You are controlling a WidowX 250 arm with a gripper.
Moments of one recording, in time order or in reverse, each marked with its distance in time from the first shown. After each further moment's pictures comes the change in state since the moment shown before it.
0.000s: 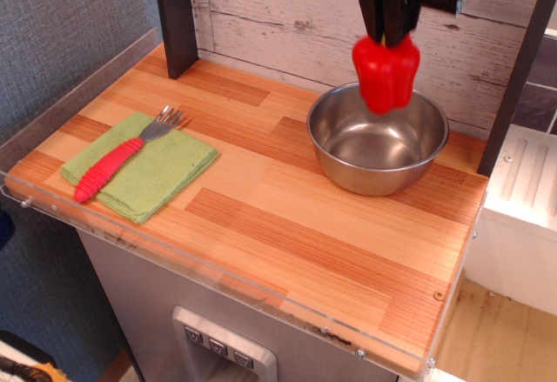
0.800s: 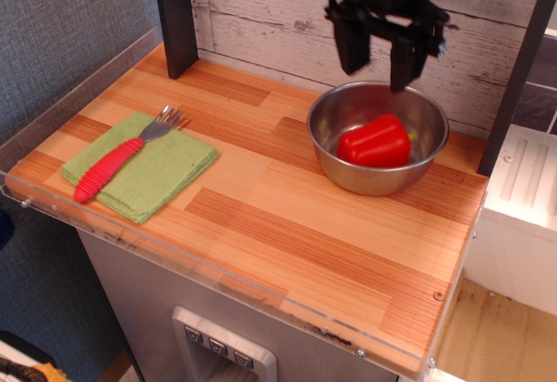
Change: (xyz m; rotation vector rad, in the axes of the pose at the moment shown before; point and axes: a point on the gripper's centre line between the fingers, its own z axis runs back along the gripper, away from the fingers) arm -0.015 0.008 -0.008 -0.030 0.065 -0.018
